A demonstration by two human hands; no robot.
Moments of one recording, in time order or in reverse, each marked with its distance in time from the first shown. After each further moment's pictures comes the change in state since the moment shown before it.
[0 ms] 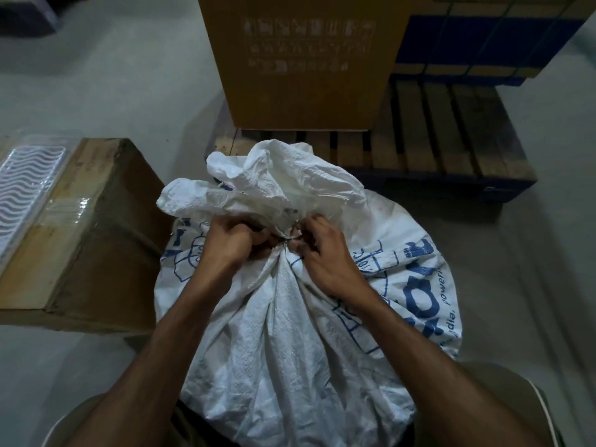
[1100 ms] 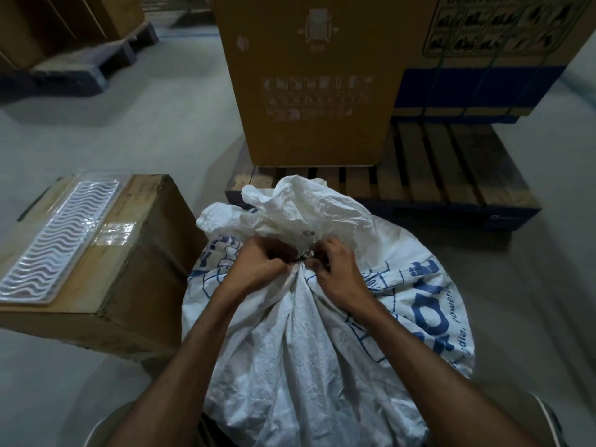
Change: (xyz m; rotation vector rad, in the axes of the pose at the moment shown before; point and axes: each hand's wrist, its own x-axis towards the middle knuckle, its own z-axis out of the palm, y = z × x) left_hand 0.009 -0.014 -0.012 0.461 -0.224 0.314; right_hand 0.000 0.012 0.007 -0.112 0.096 -0.052
